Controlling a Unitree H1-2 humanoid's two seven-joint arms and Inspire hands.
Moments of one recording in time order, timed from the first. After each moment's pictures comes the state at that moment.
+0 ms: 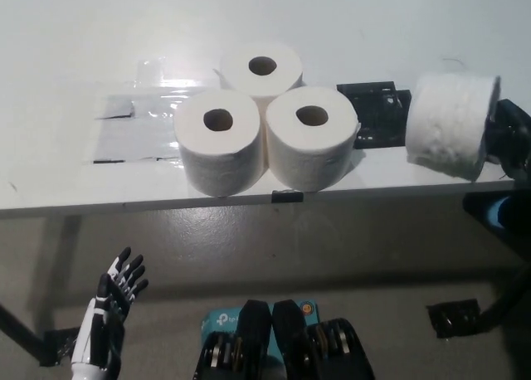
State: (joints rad) left_arm 0.05 0.10 0.05 0.06 -0.13 -0.16 -0.10; right_arm -1.03 -0.36 -0.20 1.39 -0.05 -0.01 0.27
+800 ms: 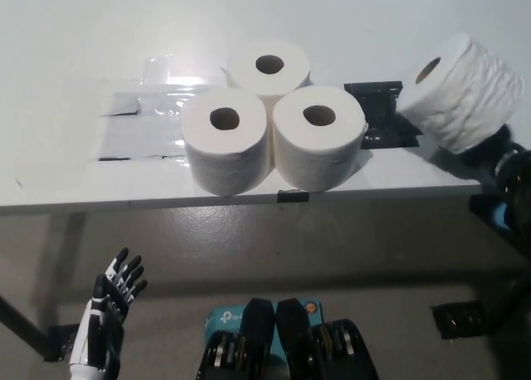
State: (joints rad) left_arm 0.05 0.10 0.05 0.06 -0.15 -0.16 -0.10; right_arm -1.07 -0.30 -0.53 1.40 0.29 0.18 0.49
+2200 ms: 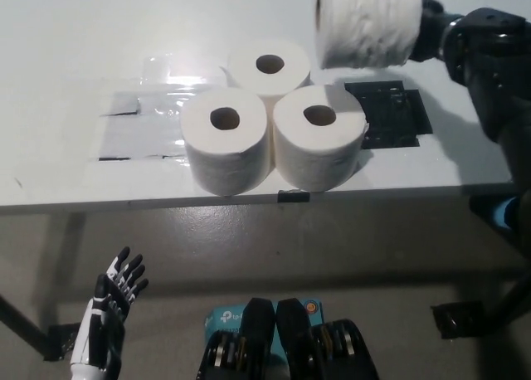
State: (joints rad) left_arm 0.05 0.10 0.05 0.05 -0.15 -0.16 -0.10; right_arm -1.32 -0.22 -0.02 1.23 0.12 0.32 0.39
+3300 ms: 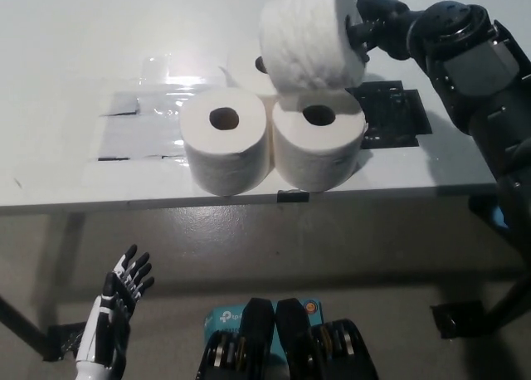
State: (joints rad) left_arm 0.05 0.11 0.03 0.05 -0.13 -0.16 -0.10; right_arm -1.40 -0.18 0.20 1.35 -0.08 0.19 0.33
